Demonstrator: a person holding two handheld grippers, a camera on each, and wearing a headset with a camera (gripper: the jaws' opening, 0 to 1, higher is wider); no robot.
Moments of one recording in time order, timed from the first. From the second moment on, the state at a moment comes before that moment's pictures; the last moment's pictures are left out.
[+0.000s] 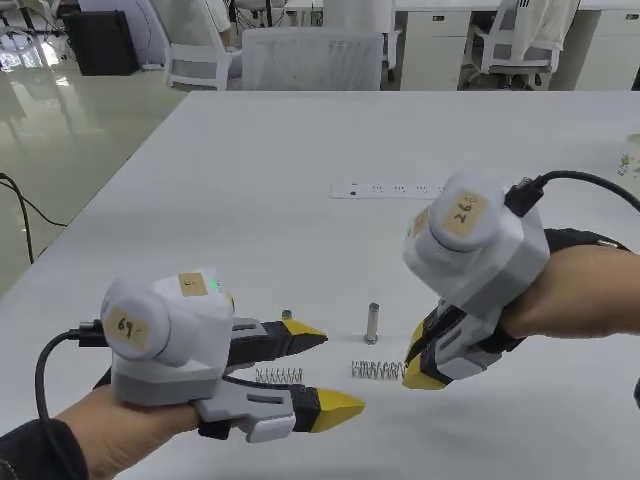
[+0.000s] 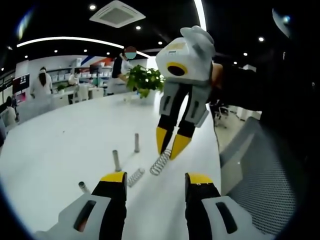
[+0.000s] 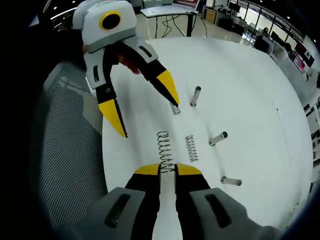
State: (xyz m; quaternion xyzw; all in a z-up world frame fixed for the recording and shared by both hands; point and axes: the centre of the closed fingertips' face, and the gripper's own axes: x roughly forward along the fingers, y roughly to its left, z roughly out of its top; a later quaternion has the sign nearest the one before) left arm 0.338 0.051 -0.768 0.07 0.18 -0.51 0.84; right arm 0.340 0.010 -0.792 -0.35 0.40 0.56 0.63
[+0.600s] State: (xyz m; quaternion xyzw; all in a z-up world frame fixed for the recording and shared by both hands) left arm 0.327 0.044 -0.774 0.09 0.18 -0.53 0.82; right arm 0.323 0.023 -0.789 -0.36 0.39 0.59 0.61
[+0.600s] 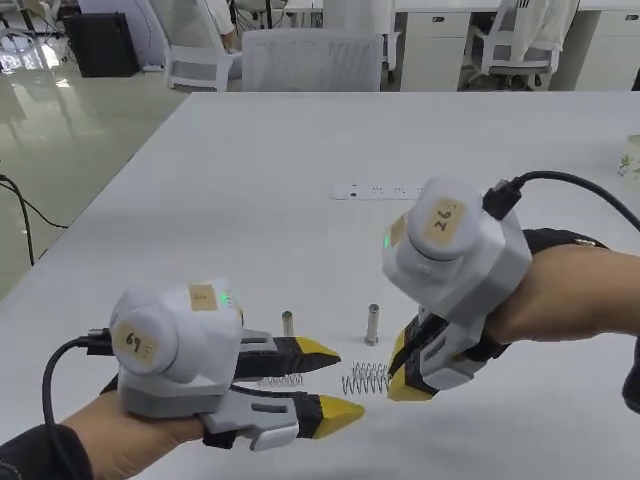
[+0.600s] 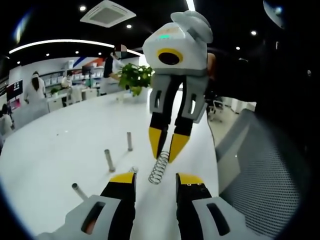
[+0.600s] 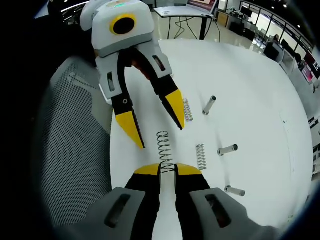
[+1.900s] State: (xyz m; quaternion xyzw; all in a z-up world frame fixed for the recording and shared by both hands) left arm 0.317 0.040 -0.784 0.15 0.17 -0.55 0.80; right arm 0.314 0.034 -0.769 -0.36 0.37 0.61 0.60
